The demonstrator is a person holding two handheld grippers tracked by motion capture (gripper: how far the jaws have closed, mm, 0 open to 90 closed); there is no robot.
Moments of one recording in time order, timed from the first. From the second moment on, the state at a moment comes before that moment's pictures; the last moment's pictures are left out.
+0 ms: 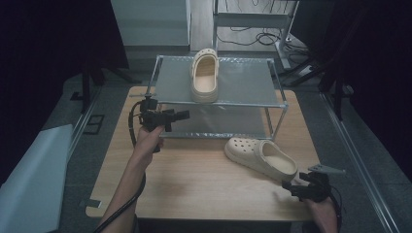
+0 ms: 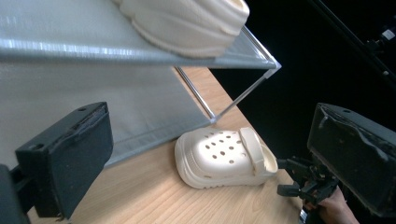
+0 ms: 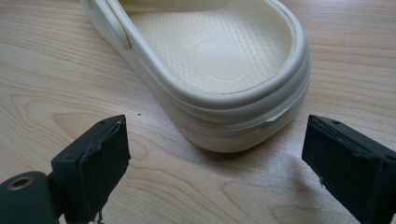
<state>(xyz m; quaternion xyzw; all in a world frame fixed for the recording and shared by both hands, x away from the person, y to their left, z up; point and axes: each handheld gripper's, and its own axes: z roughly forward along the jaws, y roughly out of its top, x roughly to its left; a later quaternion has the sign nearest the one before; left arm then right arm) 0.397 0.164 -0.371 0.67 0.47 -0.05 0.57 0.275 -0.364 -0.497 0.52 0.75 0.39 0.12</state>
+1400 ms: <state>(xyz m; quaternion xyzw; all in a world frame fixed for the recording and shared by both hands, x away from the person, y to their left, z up) 0.327 0.163 -0.499 0.75 0.48 0.05 0.46 0.282 -0.355 -0.501 0.50 0.78 0.36 0.14</state>
